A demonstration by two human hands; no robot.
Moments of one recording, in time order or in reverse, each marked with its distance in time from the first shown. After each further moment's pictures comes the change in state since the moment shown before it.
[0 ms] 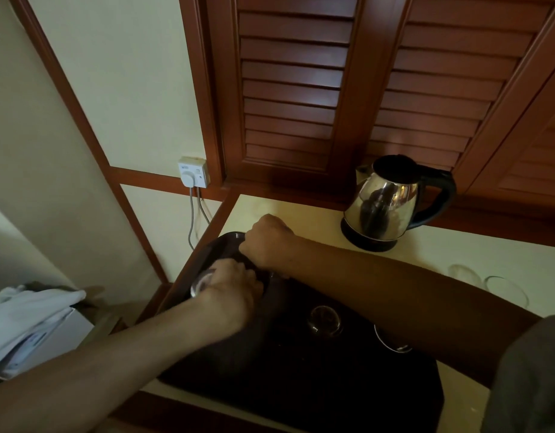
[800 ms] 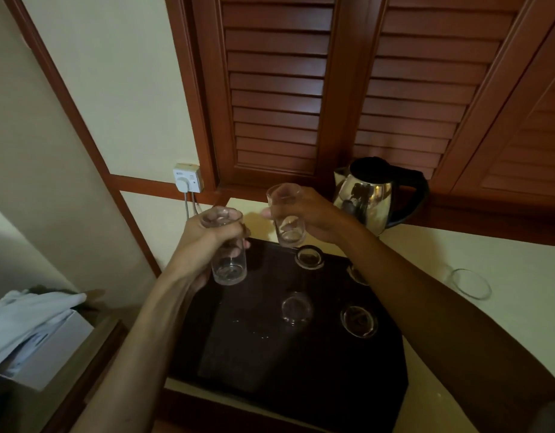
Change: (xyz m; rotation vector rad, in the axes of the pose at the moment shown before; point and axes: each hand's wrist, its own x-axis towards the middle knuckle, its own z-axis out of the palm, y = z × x) left_hand -0.023 -0.017 -0.008 -2.292 0.776 -0.013; right_hand -0.056 0.073 0.094 2.285 0.577 -0.072
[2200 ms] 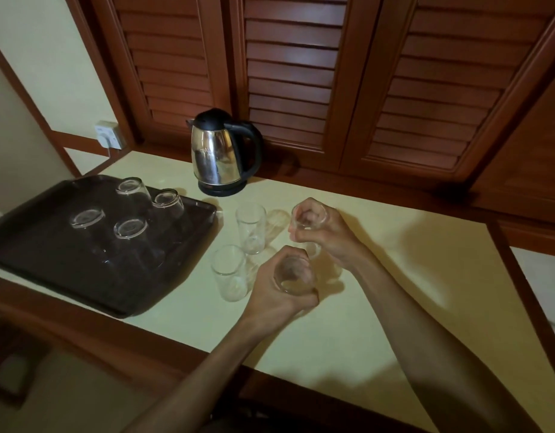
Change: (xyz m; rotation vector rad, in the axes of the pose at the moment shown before) left_hand -0.186 -0.164 0.442 0.154 -0.146 0.308; right_hand -0.292 0.129 -0.310 0.031 0.005 -0.226
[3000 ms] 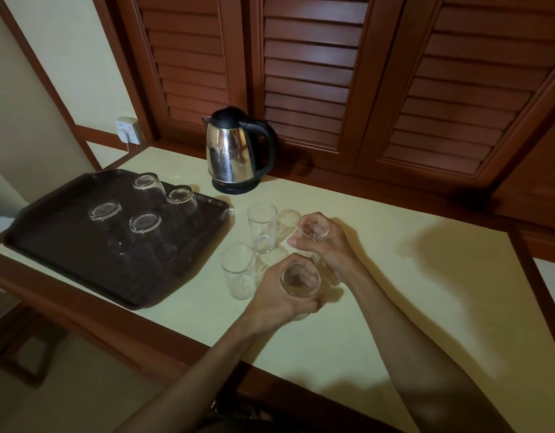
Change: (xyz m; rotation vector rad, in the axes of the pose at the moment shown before) left_hand 0.003 -0.023 -0.013 0.041 -0.072 -0.092; right_hand 0.002 0.041 0.014 0.104 0.125 0.085
